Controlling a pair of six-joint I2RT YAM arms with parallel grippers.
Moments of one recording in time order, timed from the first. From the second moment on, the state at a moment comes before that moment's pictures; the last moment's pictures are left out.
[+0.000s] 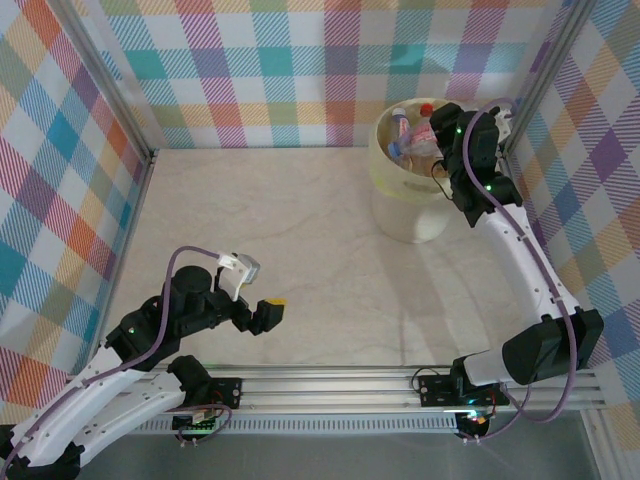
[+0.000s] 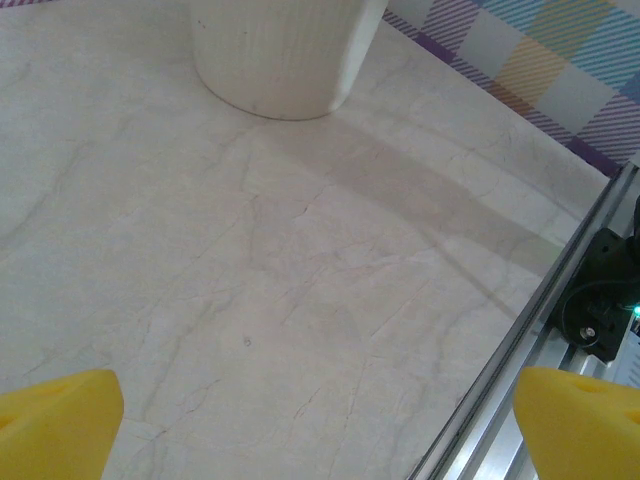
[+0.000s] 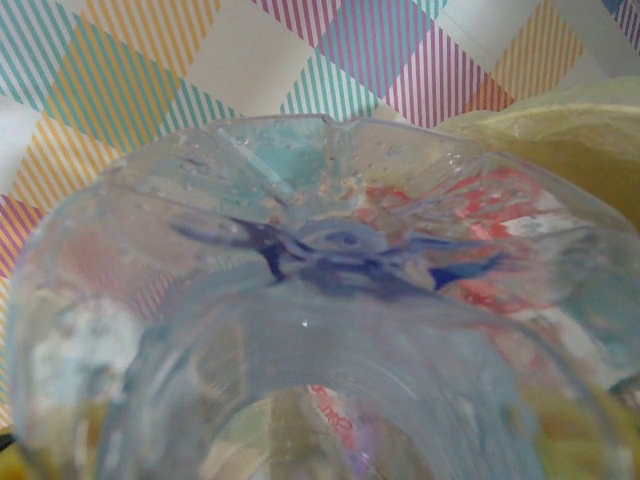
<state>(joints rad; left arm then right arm) -0.78 0.56 0.74 -0.66 0.12 -0.19 0.25 1.40 1.47 -0.29 0.33 1.02</state>
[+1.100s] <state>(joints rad) -0.78 0.61 0.75 -0.71 0.15 -0.19 0.24 1.41 1.51 -0.47 0.38 0.73</state>
